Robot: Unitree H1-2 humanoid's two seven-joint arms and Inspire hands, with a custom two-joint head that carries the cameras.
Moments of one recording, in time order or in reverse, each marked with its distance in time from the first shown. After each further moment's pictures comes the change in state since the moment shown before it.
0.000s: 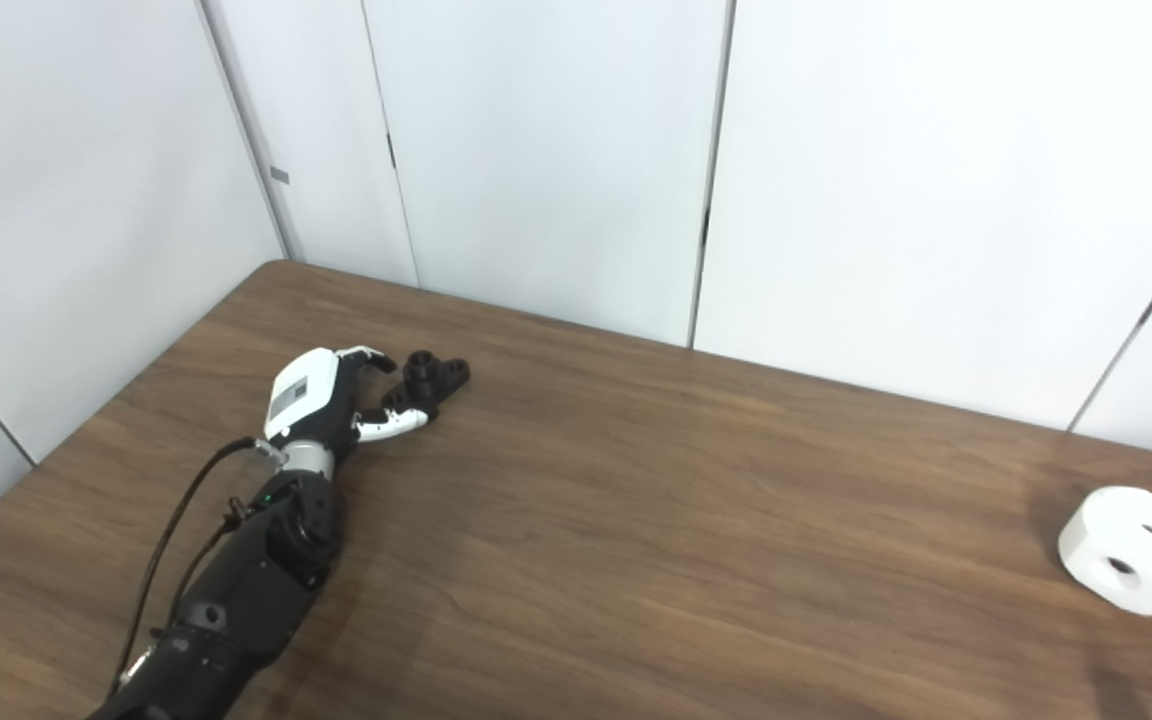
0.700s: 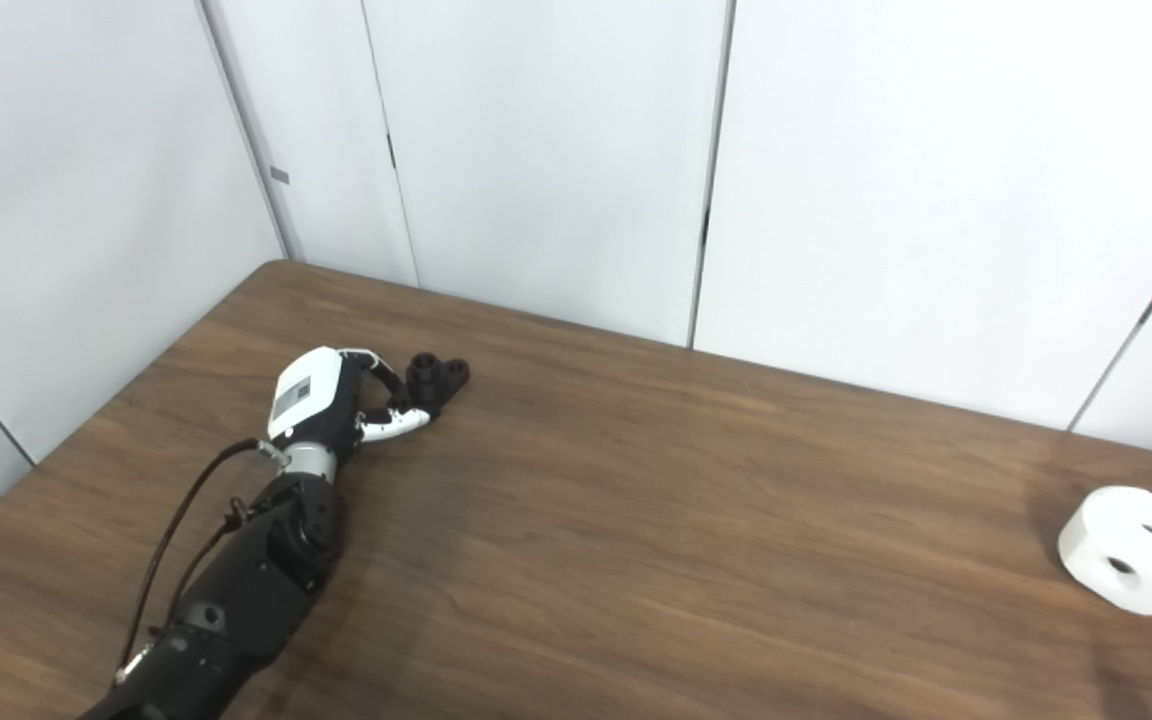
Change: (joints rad) left arm 0.007 0.008 -0.027 -0.001 -0.005 -0.020 0.031; right arm 0.003 0.001 0.002 -0.006 -0.001 0.014 -0.022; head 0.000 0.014
